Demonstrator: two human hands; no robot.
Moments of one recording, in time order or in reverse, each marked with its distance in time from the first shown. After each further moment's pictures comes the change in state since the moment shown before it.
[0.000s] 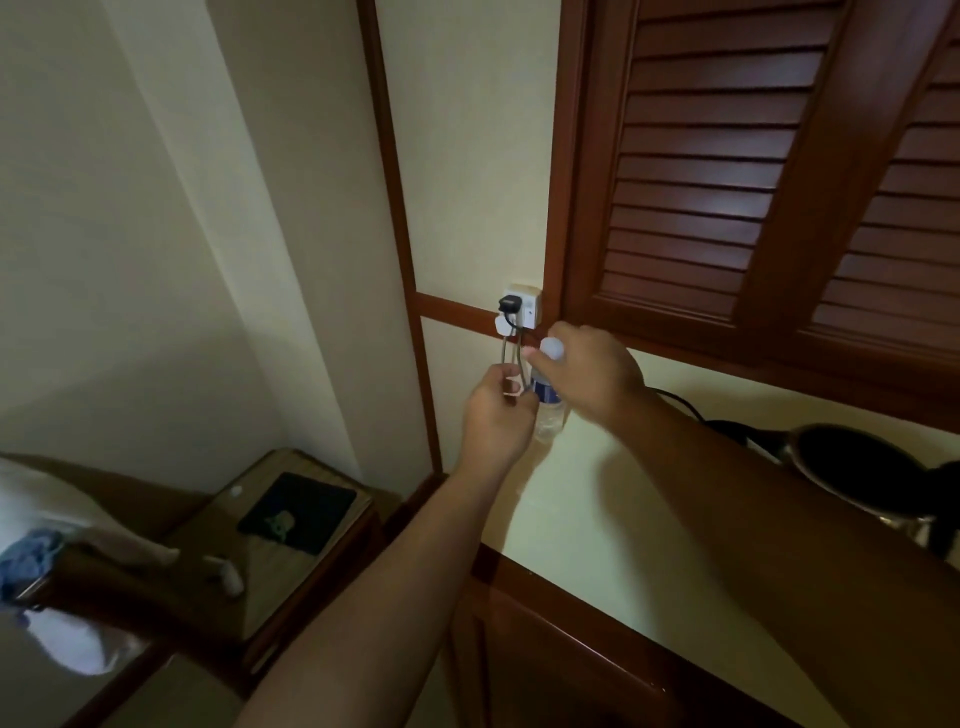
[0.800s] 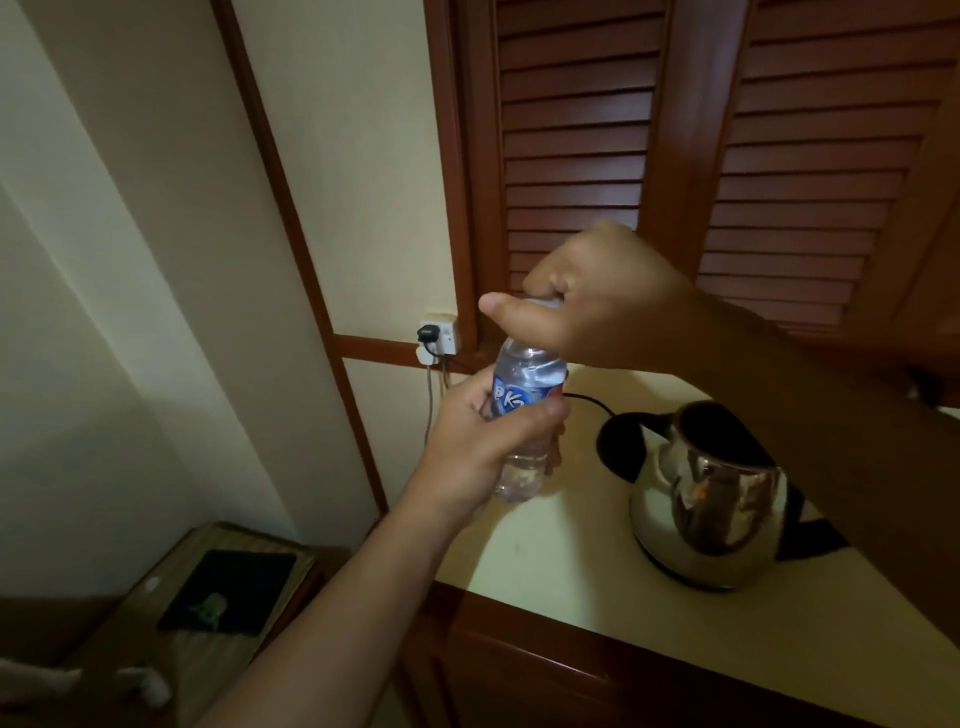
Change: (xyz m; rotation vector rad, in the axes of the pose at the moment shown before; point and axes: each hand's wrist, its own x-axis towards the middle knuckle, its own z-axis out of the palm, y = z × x) left_hand -0.069 0.072 0.007 -0.662 -0.617 0.283; right_hand -0.077 -0.023 -0.186 -0.042 0.196 -0.426
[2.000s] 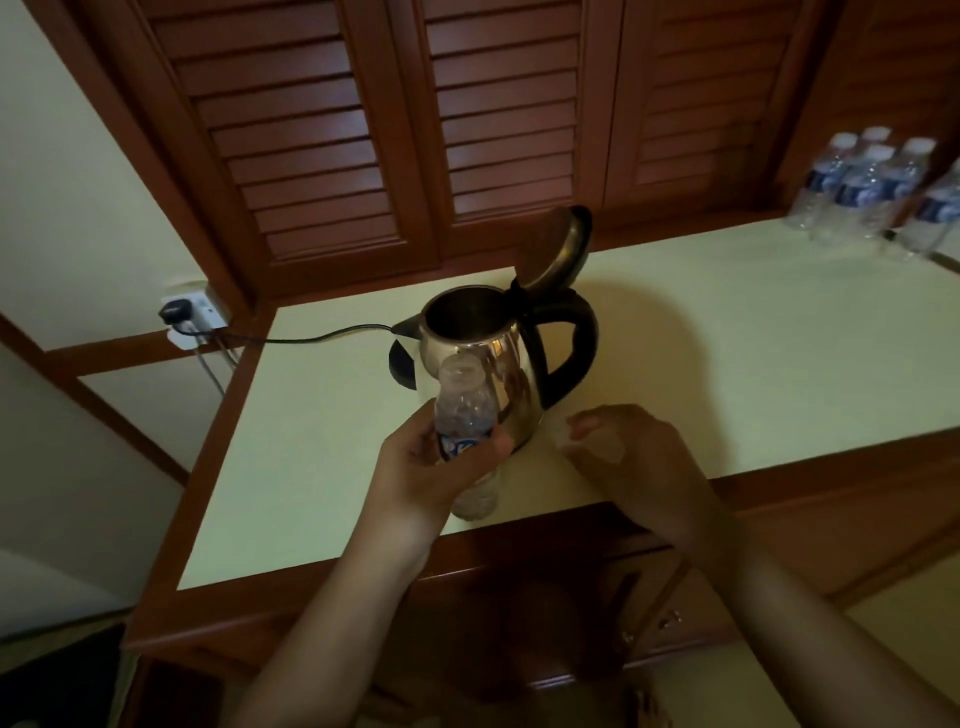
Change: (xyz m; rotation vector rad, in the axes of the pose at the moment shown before) left_hand -0.056 -0.085 0.103 0.089 -0.143 -0.353; right_hand -0.341 0.059 0.061 0.124 0.186 0.881
